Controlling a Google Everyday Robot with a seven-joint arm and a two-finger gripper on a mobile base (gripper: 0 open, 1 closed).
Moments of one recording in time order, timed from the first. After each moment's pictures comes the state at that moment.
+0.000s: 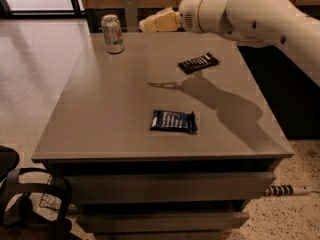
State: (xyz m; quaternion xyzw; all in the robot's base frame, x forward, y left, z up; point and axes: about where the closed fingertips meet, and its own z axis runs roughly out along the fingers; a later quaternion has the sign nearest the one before) arm 0.742 -0.029 1.002 -0.33 0.70 0.15 0.61
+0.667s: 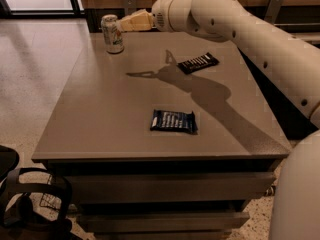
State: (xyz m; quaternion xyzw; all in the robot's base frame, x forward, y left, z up) arm 0.797 0.036 0.975 -0.33 0.70 0.20 0.60
